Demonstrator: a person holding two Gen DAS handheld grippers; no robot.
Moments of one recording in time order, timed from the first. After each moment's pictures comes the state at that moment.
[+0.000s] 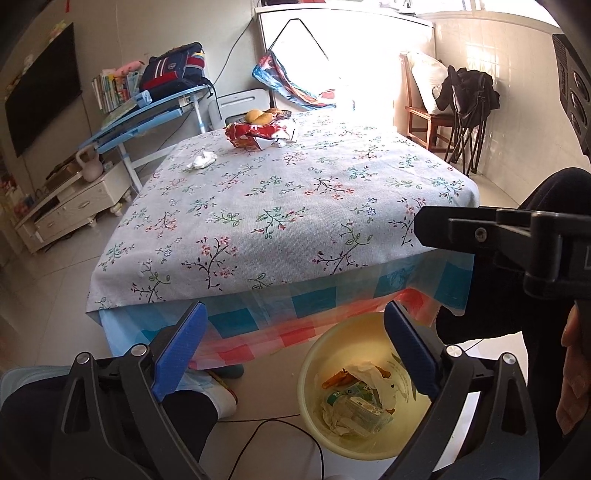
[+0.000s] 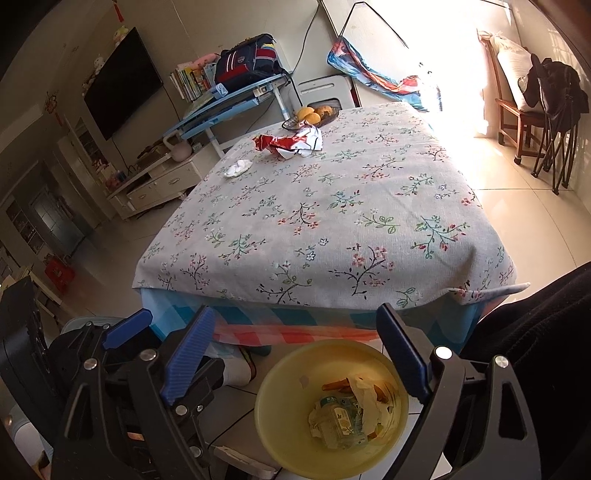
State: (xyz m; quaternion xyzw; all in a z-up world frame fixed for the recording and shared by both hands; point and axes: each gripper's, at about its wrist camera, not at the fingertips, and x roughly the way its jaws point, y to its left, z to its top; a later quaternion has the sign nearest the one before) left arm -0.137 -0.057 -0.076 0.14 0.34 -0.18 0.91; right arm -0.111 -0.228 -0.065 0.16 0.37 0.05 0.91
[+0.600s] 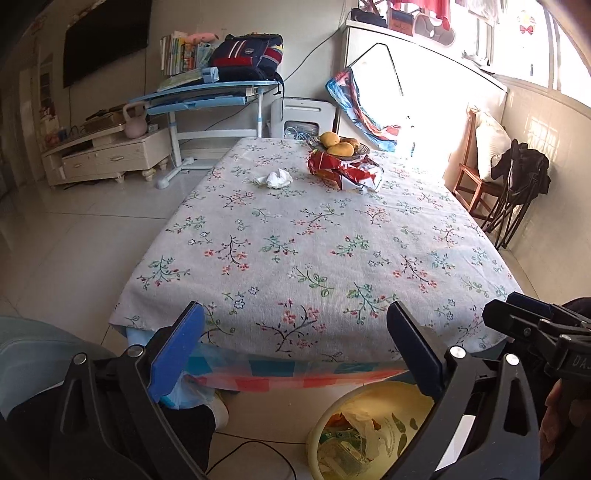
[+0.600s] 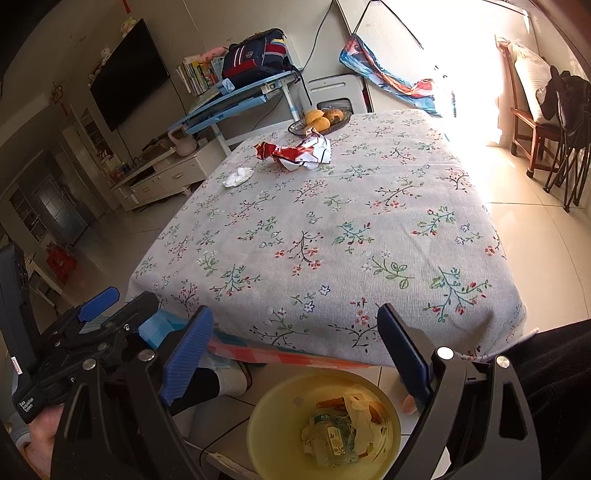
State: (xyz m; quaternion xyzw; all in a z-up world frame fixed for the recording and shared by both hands) left arm -0.055 -0.001 -0.042 0.00 0.35 -0.10 0.93; right arm -0.055 -0.238 -0.055 0.14 0.38 0.08 0.91
